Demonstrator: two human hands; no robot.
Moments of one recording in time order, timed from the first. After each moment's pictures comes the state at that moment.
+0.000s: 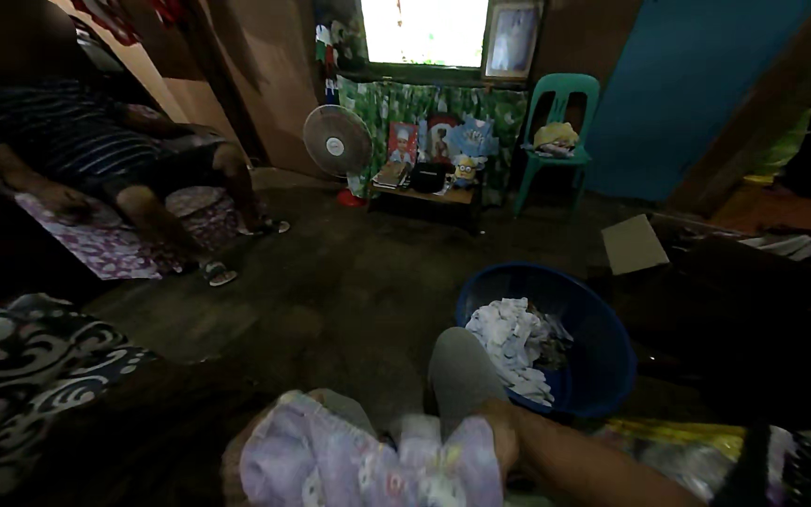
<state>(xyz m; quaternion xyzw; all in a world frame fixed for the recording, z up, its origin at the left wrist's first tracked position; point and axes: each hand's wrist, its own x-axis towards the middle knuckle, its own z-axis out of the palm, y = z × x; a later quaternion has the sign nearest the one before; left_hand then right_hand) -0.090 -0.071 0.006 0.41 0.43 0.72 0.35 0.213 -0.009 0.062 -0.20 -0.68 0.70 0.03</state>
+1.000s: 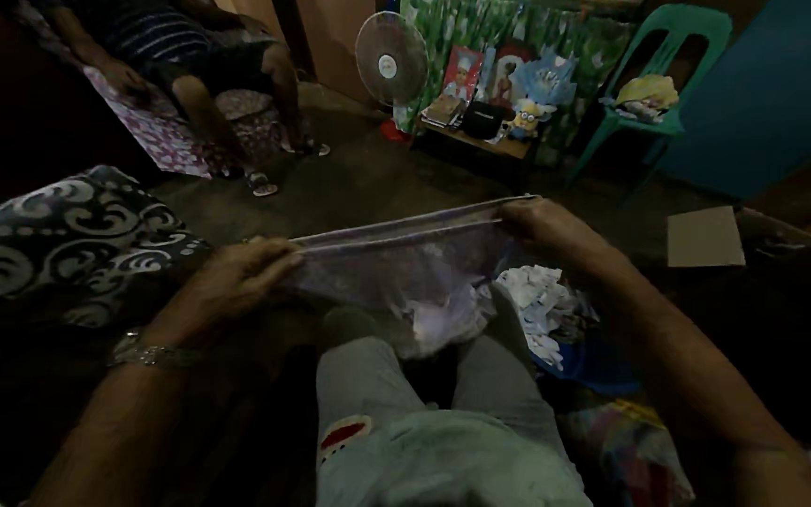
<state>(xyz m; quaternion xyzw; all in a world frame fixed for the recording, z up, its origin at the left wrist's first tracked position) -0.184 -0.023 0.100 0.74 0.61 0.26 0.08 0.223 0.145 0.101 -0.31 -0.93 0.05 0.18</state>
